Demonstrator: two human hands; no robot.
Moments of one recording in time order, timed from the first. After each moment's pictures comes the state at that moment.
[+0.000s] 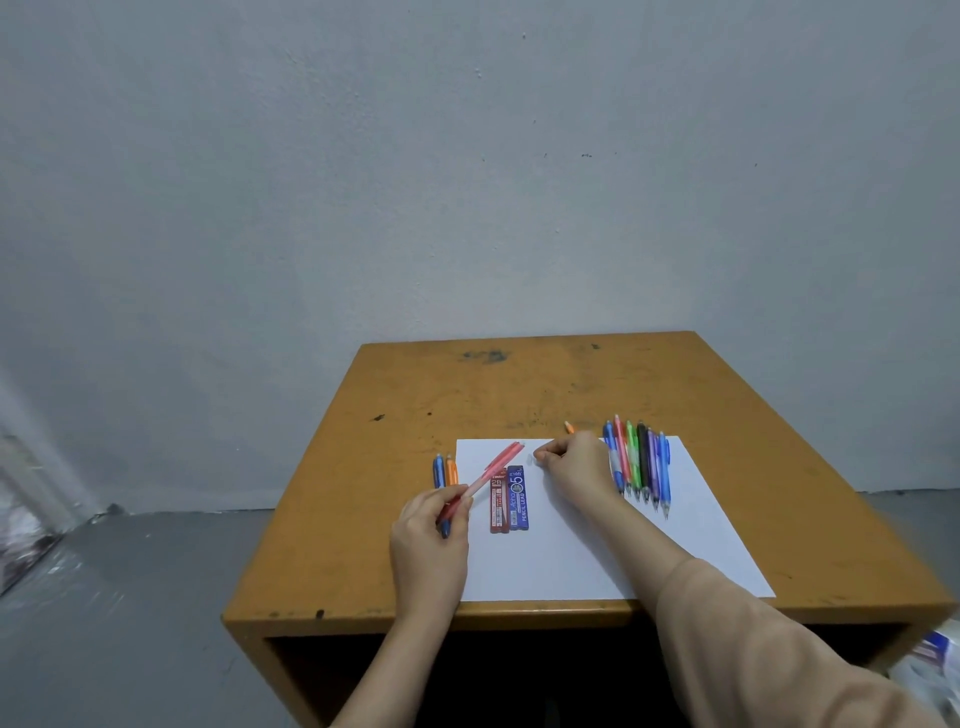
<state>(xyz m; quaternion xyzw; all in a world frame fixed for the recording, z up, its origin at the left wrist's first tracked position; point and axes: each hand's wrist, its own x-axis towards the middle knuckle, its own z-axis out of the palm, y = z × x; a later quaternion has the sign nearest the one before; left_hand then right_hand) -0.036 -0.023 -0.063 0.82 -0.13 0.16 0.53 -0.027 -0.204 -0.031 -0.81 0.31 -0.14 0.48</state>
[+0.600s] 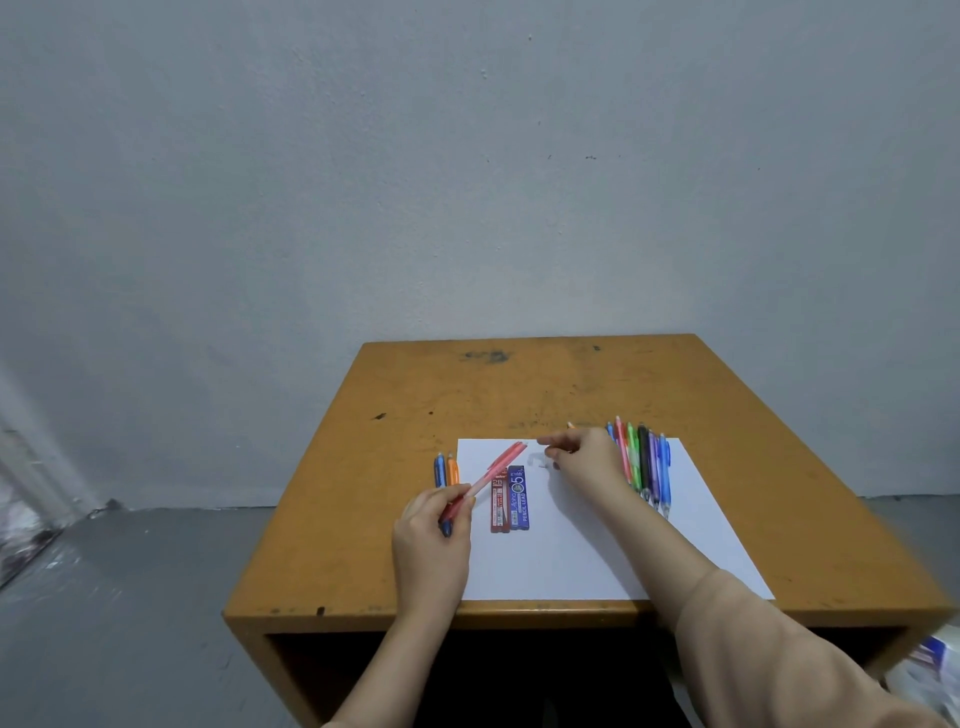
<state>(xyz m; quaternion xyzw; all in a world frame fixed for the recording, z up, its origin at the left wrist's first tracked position) -0.036 -0.022 -0.063 0.83 -0.14 0.16 0.52 -0.041 -0.206 -0.017 -0.80 0.26 -0.15 0.52</state>
